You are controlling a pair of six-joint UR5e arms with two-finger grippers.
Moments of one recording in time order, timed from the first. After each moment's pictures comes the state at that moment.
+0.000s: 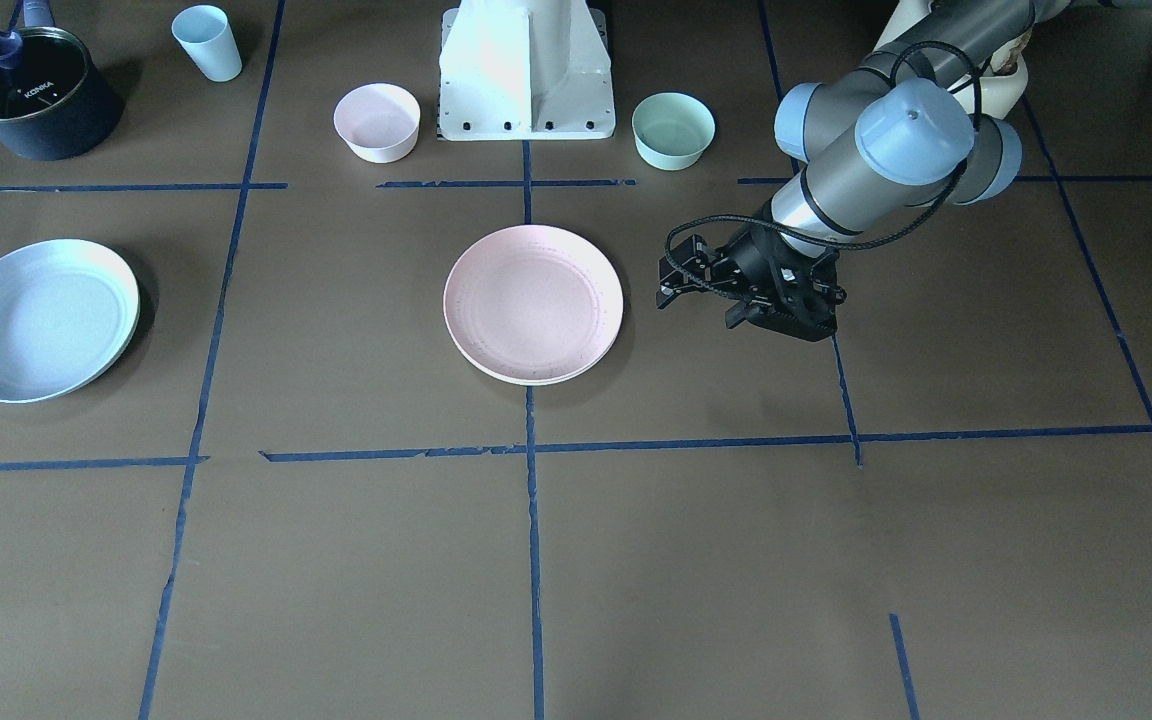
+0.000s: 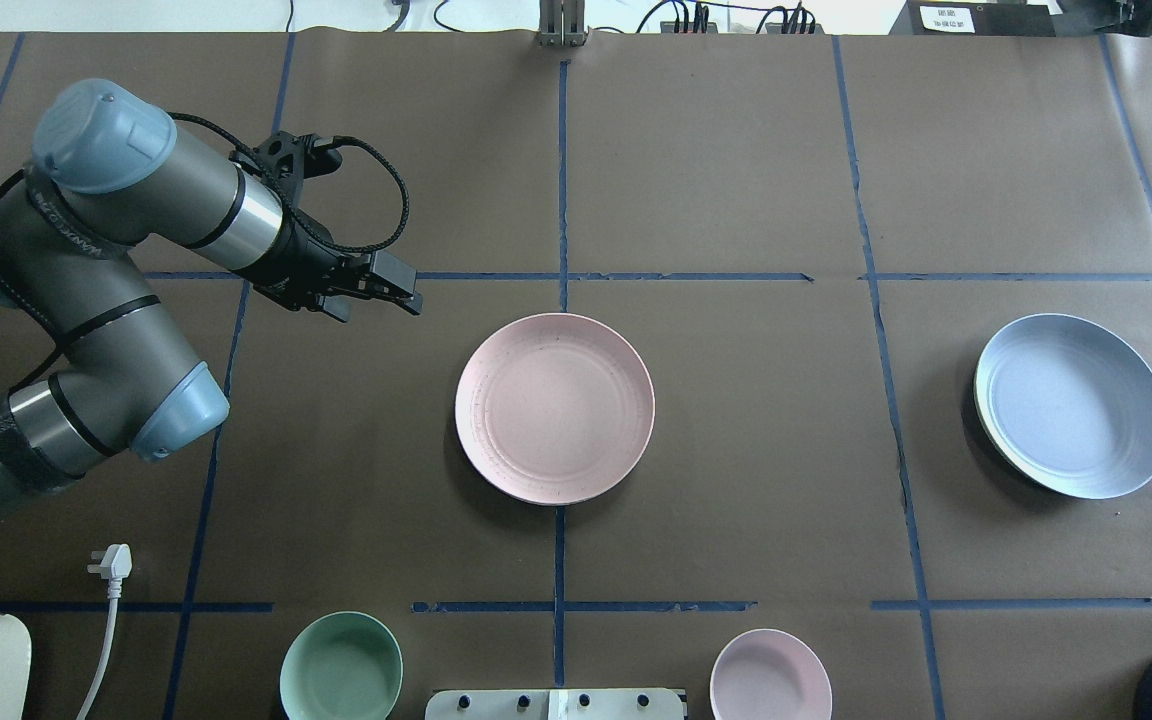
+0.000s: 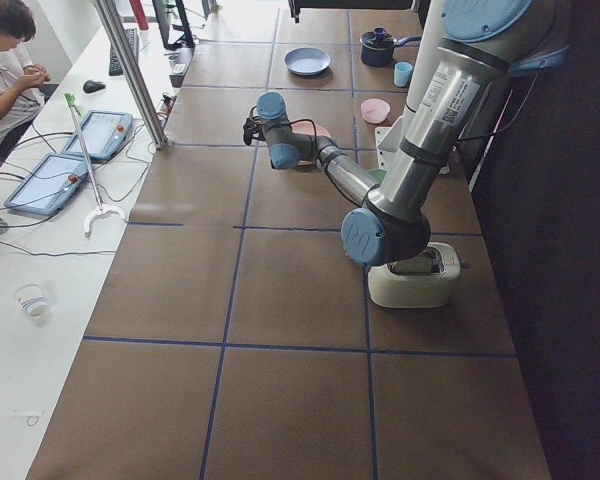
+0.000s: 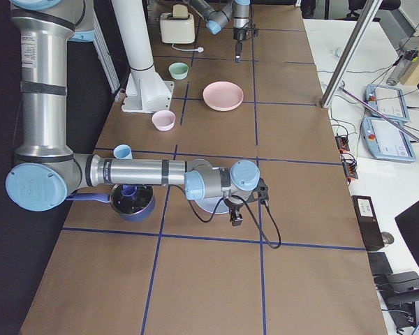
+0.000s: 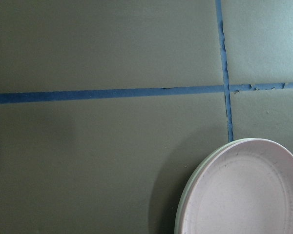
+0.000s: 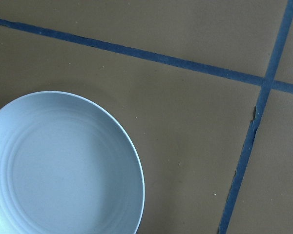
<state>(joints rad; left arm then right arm) -0.78 -2.04 -1.64 -2.13 -2.26 -1.16 1.39 -1.65 1.60 -1.38 2.48 -0.02</state>
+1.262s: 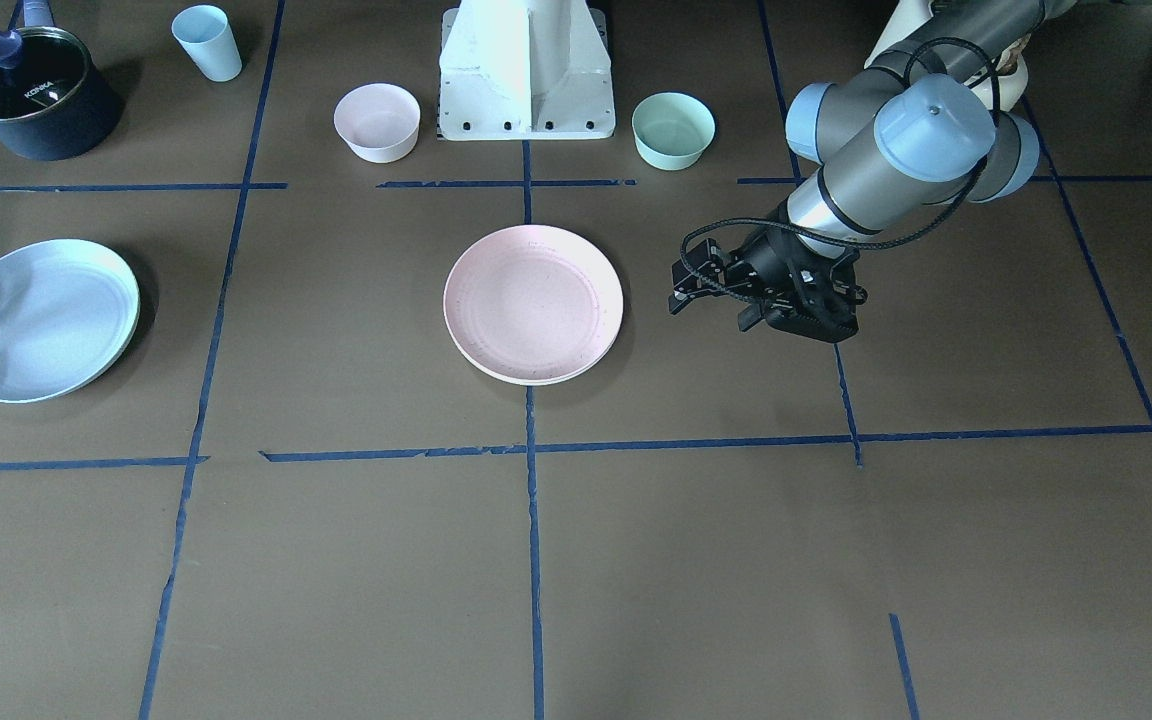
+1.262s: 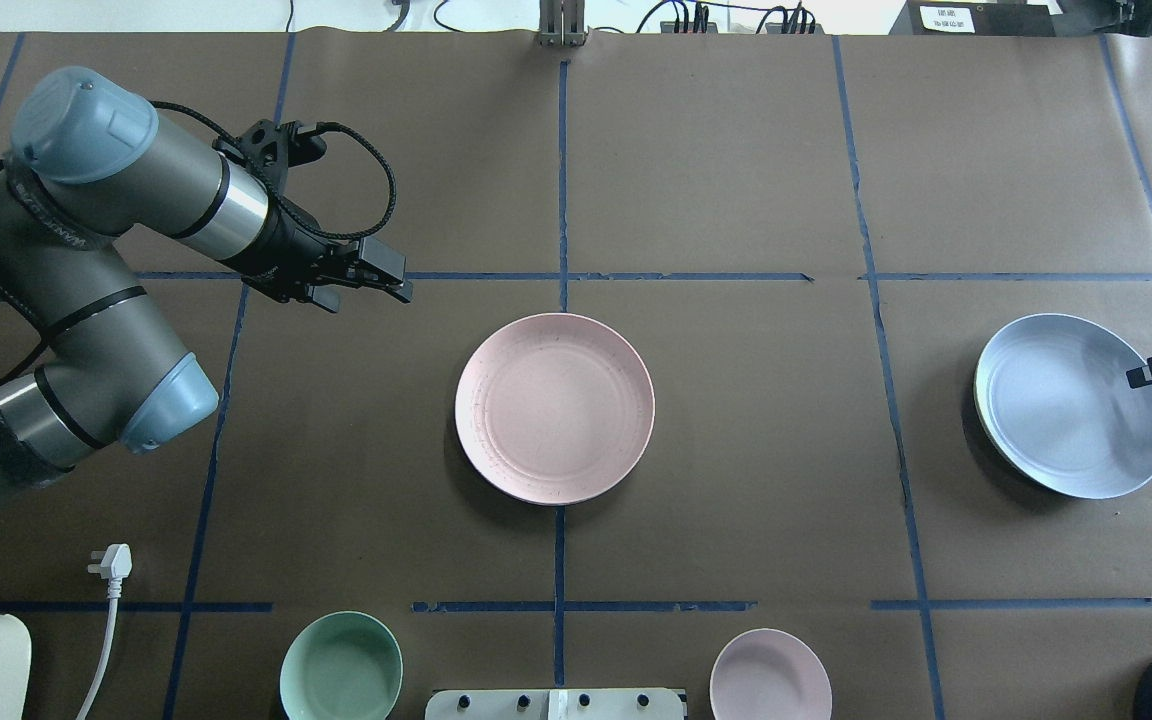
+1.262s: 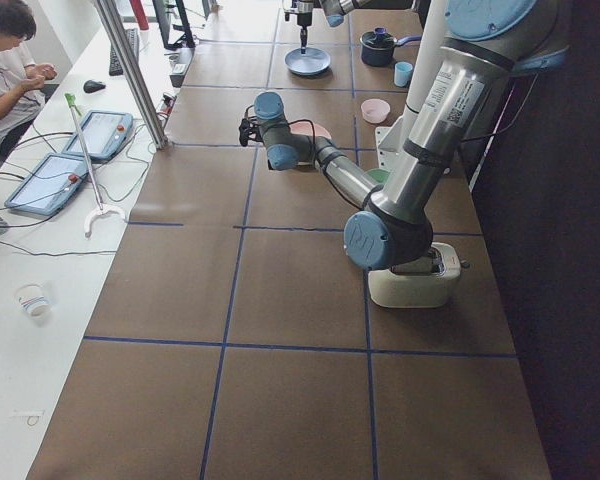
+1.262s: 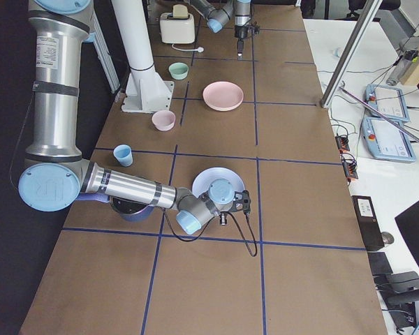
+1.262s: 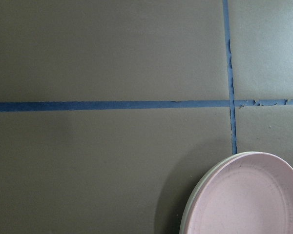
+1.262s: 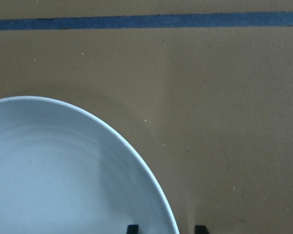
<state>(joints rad) -0.80 -2.03 -1.65 -2.13 -2.26 -1.18 1.15 -1.67 1.34 -0.62 2.40 0.66</state>
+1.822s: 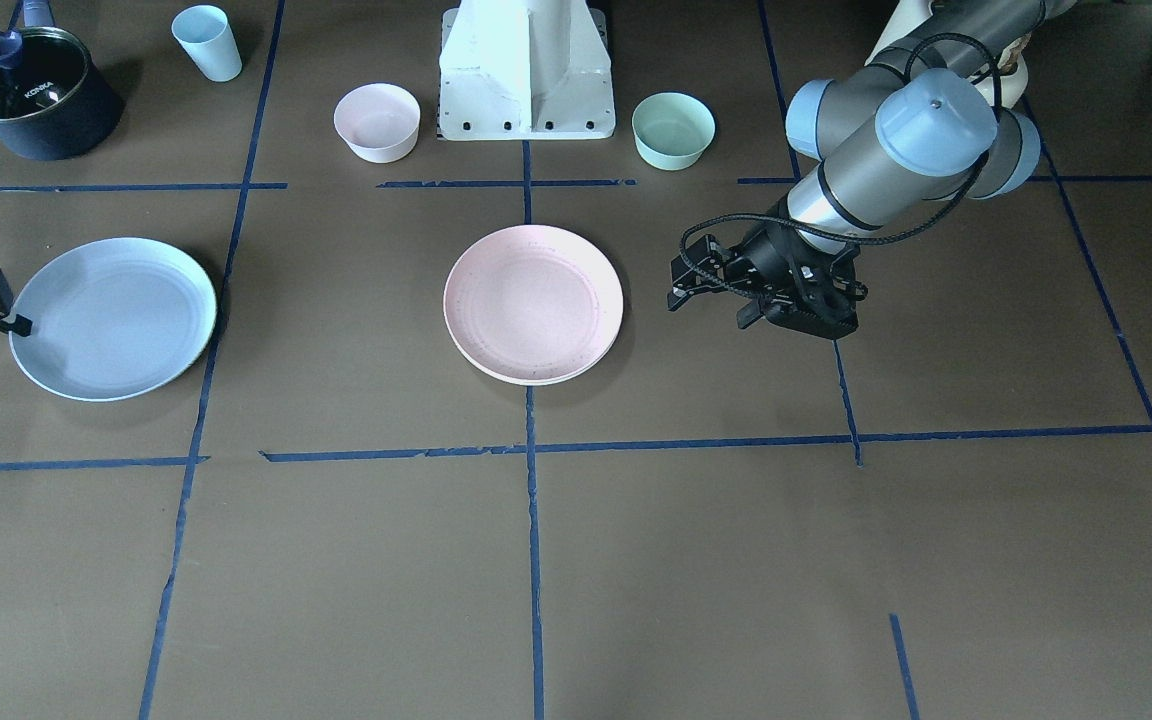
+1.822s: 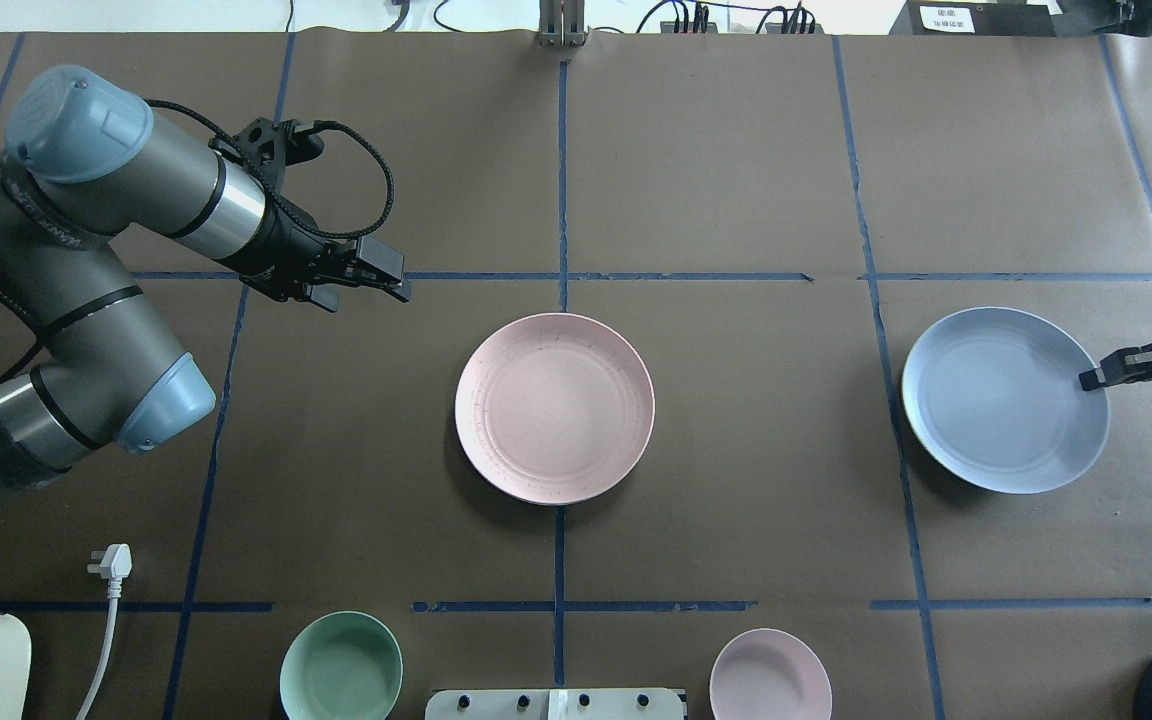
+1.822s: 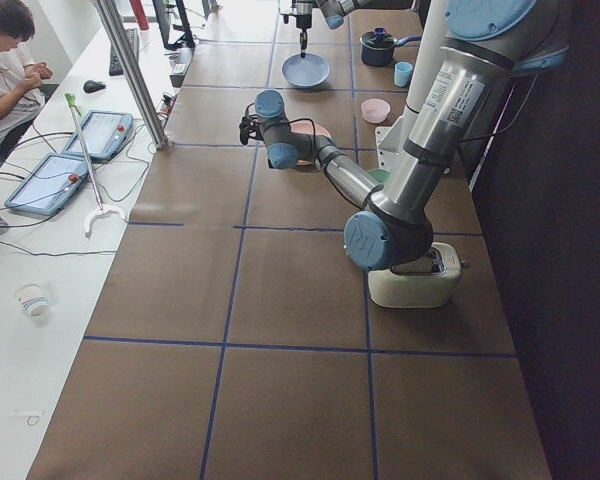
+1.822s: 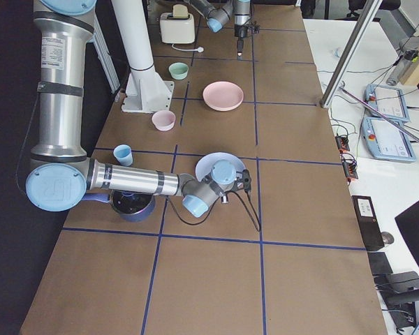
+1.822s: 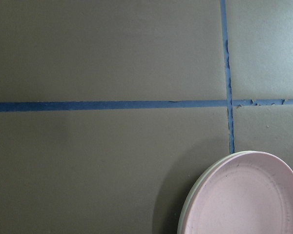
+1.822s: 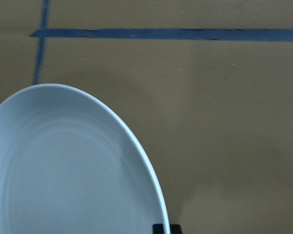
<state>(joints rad) -0.80 -2.03 -1.66 -2.13 -2.26 -1.18 1.06 -1.65 1.55 -0.62 2.44 0.83</state>
